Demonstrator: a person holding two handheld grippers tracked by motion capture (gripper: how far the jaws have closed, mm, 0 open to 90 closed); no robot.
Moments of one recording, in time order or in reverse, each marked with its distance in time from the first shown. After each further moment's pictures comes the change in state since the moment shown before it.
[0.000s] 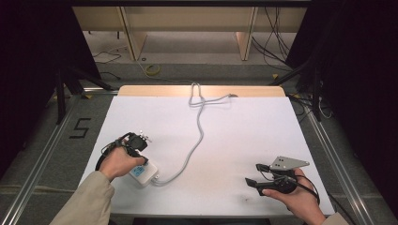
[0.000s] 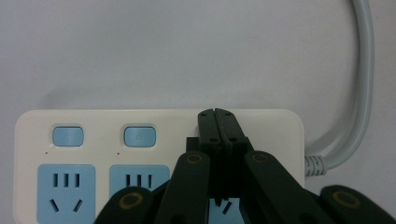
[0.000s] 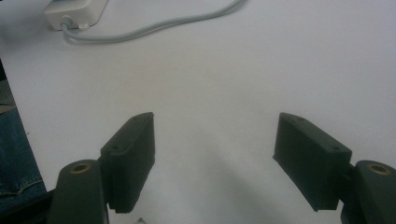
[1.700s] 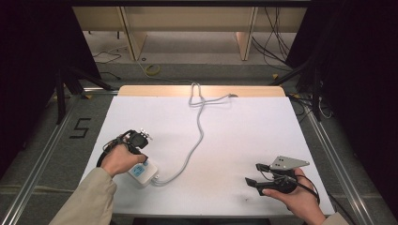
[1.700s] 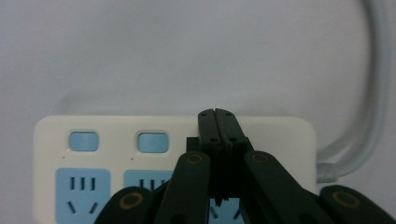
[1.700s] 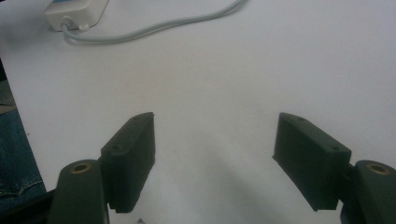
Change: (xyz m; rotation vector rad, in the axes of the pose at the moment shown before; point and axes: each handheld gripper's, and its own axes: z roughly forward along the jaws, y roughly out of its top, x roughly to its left) left arm 0.001 0.008 -0.003 0.002 0.008 -0.001; right arm 0.000 0.001 0.000 -0.002 0.001 -0.002
